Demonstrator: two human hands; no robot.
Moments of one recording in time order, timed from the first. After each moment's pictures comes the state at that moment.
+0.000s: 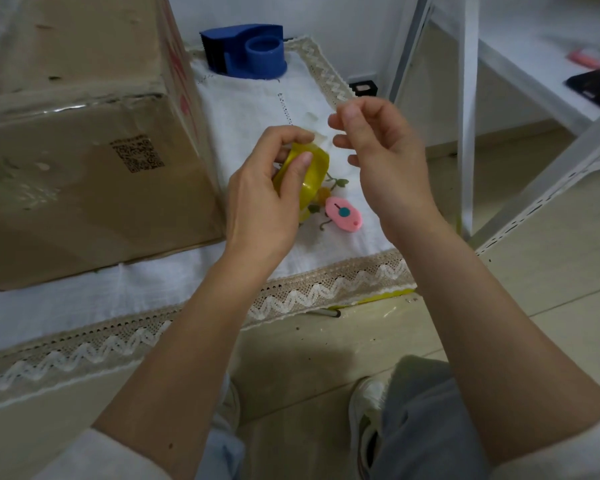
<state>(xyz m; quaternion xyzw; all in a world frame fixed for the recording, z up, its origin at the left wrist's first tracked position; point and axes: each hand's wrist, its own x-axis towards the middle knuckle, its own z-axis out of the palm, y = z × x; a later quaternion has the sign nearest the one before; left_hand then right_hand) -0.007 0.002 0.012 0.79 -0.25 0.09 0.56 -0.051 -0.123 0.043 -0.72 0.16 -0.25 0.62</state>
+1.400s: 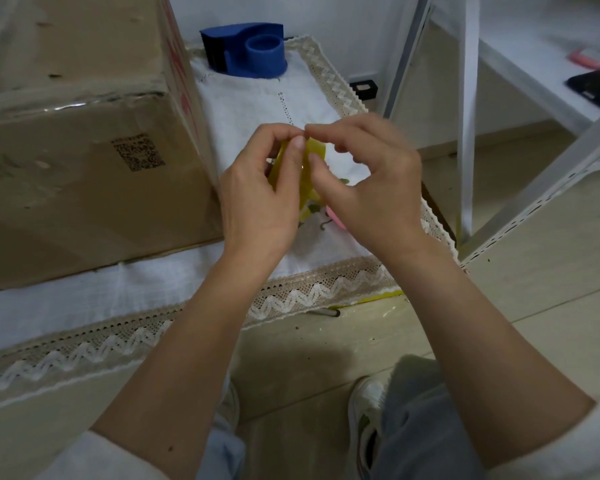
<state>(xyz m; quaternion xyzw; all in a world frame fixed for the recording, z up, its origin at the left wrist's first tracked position) -0.011 0.001 0.018 0.78 -0.21 0.11 0.58 -0.050 -0.118 0.017 -0.84 0.00 -0.45 0.30</state>
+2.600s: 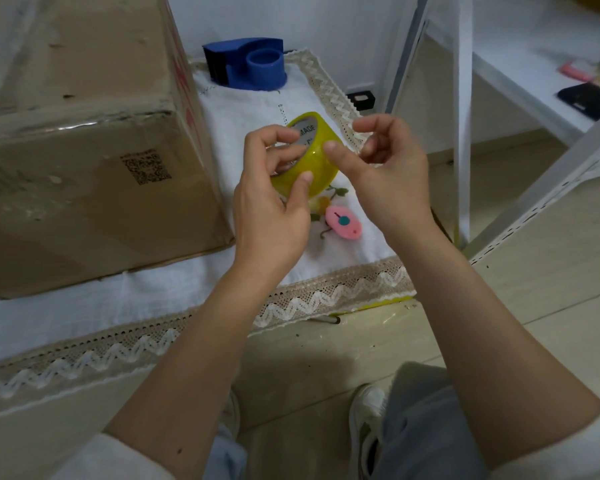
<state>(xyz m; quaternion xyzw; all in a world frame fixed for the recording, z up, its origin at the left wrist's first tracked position) -0.013 -0.002 0.014 0.75 -0.24 0.11 0.61 -0.046 -0.129 0.032 -0.75 0.20 -0.29 0.56</state>
